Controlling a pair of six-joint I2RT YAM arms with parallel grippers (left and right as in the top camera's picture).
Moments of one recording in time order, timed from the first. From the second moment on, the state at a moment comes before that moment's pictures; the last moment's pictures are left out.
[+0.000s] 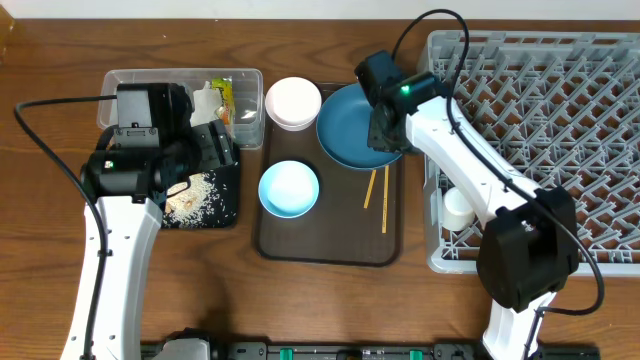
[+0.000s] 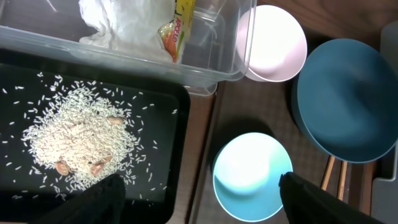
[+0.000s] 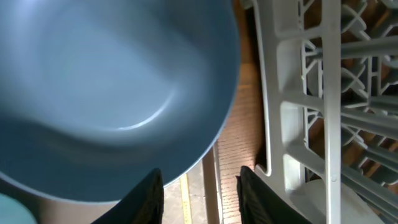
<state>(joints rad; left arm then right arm) 0.01 1.31 1.25 -0.92 0.14 -0.26 0.49 2.00 1.69 -1.09 0.24 0.64</state>
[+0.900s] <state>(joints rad) 0.01 1.31 1.25 -0.92 0.14 -0.25 0.49 2.01 1.43 -0.82 0.27 0.65</state>
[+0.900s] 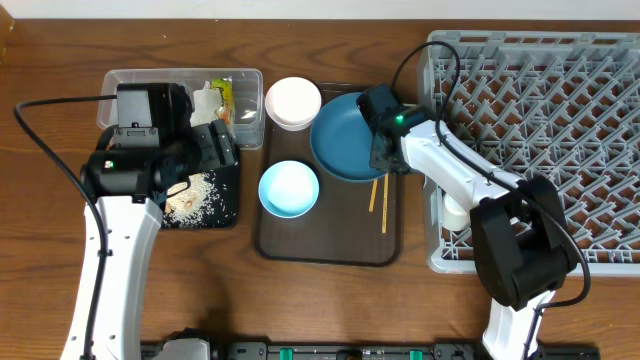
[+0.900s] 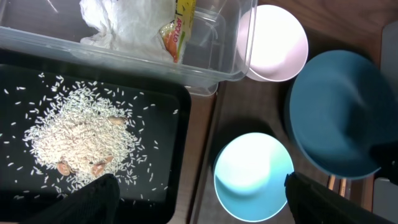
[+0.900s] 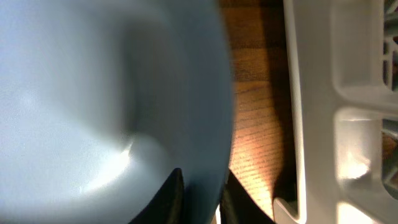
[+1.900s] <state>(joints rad) 0.01 1.31 1.25 -0.92 0.14 -0.25 0.42 1.71 1.61 -0.80 0.37 0.28</state>
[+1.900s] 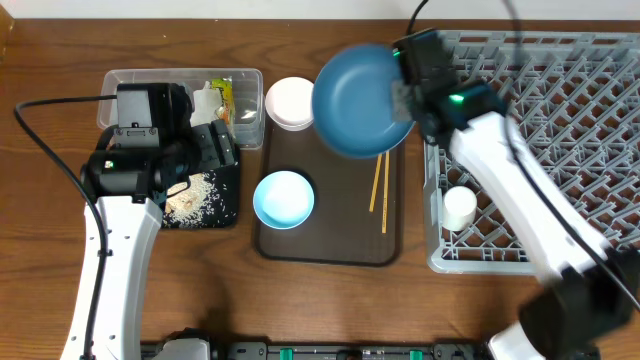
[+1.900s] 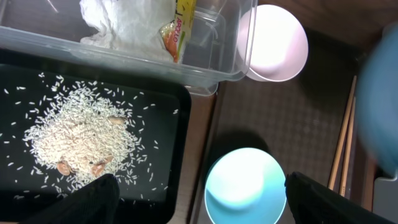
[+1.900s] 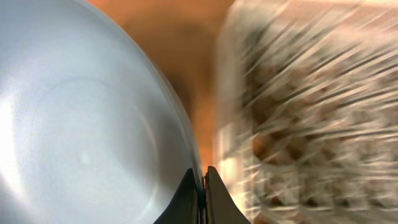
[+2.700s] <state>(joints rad) 0.01 1.31 1.25 -0.92 0.14 -0.25 -0.02 1.62 1.62 -0.39 0.89 -0.63</state>
